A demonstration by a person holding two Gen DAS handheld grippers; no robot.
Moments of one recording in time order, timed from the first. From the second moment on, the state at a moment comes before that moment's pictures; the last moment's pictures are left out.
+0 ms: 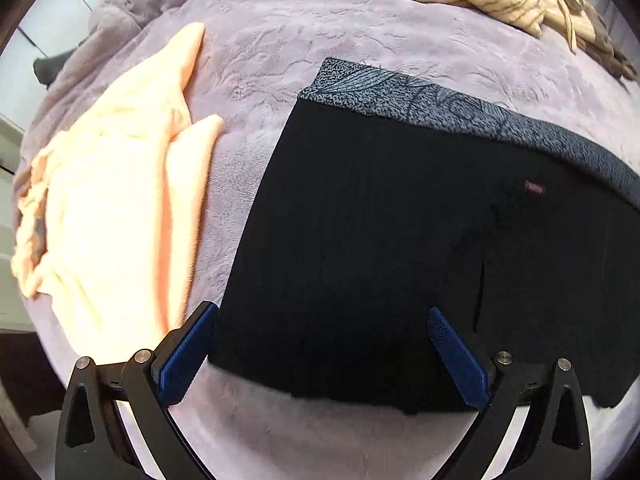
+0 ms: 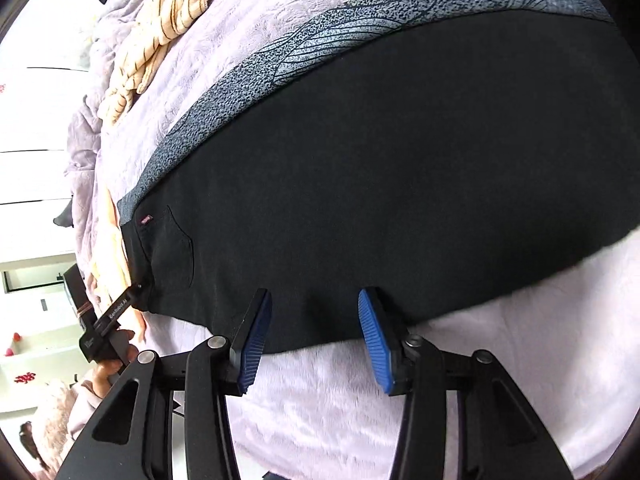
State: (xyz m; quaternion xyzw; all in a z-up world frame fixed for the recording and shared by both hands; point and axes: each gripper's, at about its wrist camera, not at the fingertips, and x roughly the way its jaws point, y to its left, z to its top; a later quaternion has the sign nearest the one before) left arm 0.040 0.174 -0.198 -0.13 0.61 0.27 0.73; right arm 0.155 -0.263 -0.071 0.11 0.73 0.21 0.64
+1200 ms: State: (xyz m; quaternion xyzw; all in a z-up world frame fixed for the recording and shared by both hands) left arm 0.225 -0.165 -0.108 -0.05 0.68 0.06 0.73; right arm 0.153 -0.469 -0.047 0.19 0.71 0.11 0.66
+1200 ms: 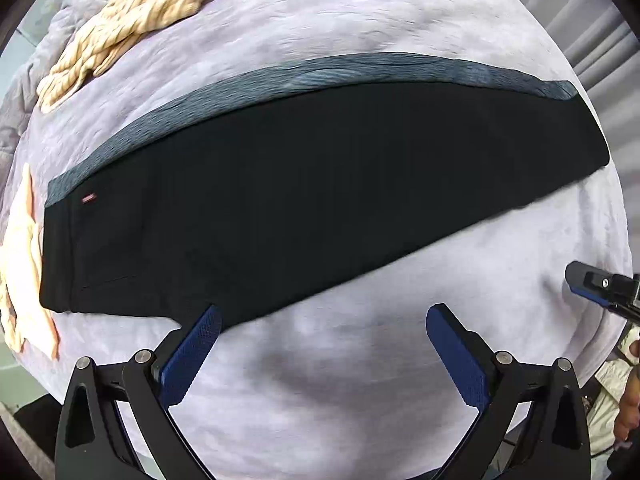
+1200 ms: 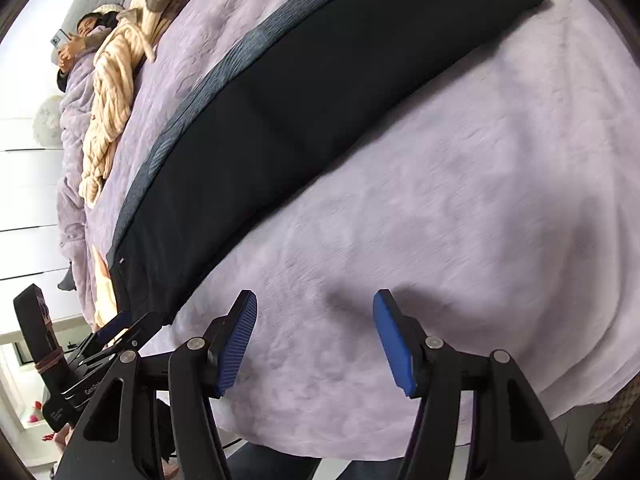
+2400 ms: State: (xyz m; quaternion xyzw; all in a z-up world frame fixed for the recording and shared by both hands) left arm 0.307 -0.245 -0.128 -0.03 0.68 0.11 0.73; right arm 0.293 -0.629 -0.074 0.28 0.64 0.05 0.71
